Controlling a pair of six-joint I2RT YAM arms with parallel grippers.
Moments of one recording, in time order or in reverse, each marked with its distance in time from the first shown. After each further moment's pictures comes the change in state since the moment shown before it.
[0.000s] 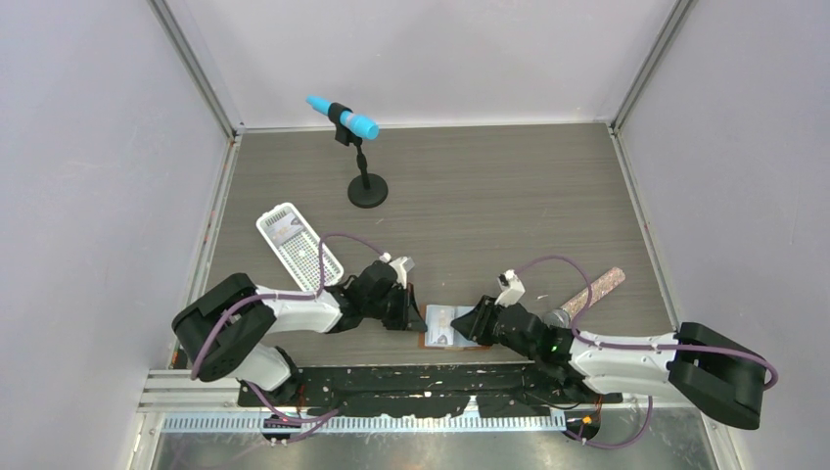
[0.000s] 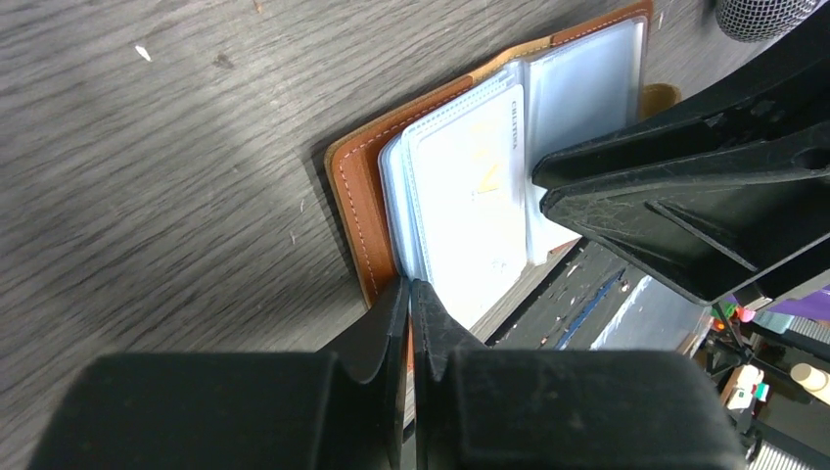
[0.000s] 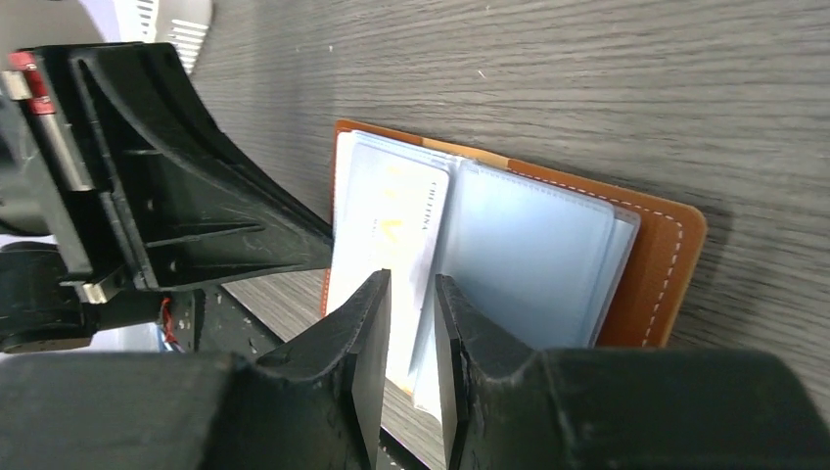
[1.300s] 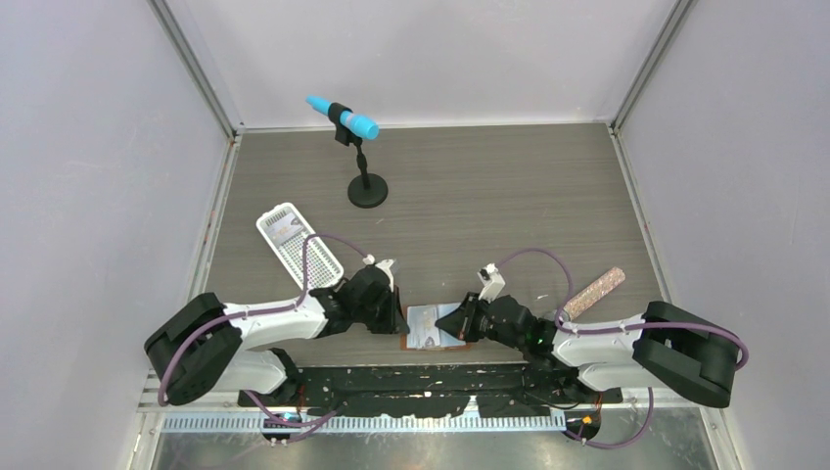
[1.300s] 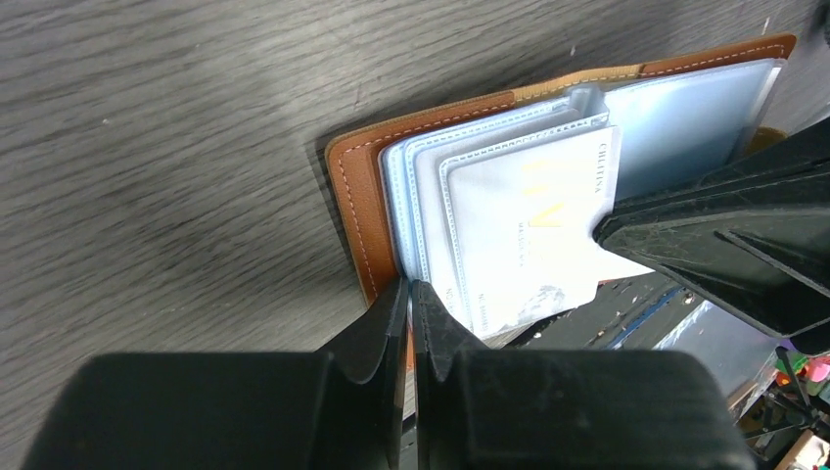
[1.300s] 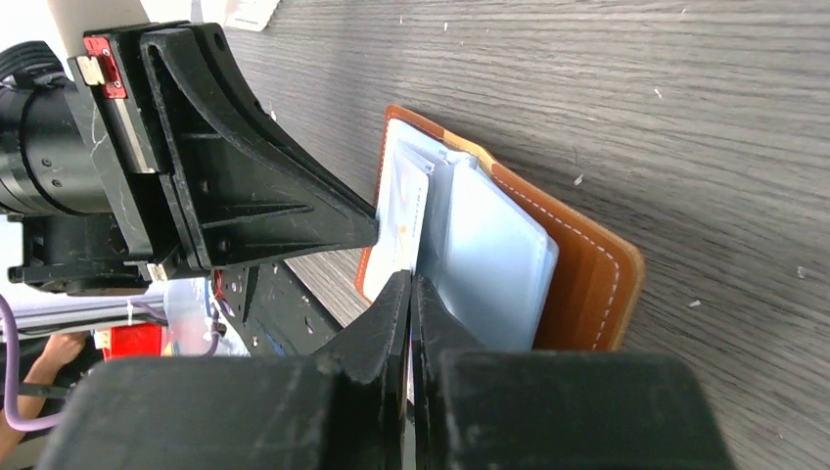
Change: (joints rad) left arm -0.008 -0.177 -0.014 -0.263 -0.159 0.006; right arm -0.011 0.211 0.085 0.179 -0.151 -0.047
